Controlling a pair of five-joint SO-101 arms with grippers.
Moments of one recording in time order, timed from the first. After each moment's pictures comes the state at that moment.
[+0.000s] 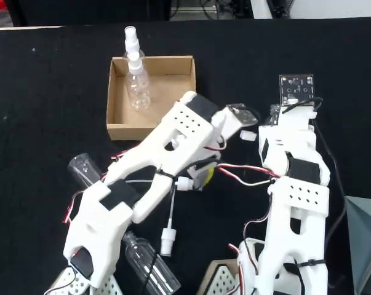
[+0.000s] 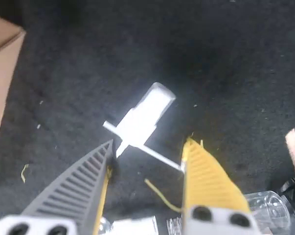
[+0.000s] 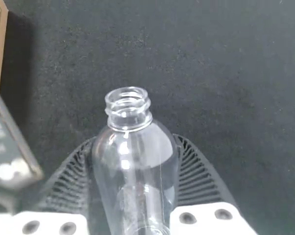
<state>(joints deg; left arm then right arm) 36.0 27.4 -25.2 96.8 -22.1 14.1 -42.2 53.2 41.4 13.4</state>
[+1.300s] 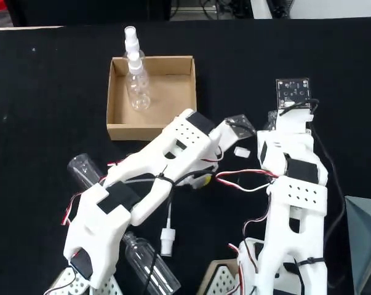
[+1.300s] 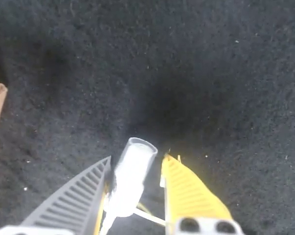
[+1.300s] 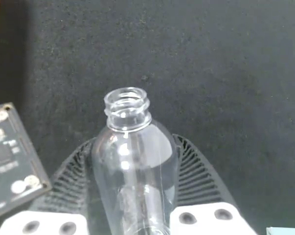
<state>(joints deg) 37.3 26.7 -8.0 79.2 -26.0 14.1 -42.0 54.5 41.5 13.7</state>
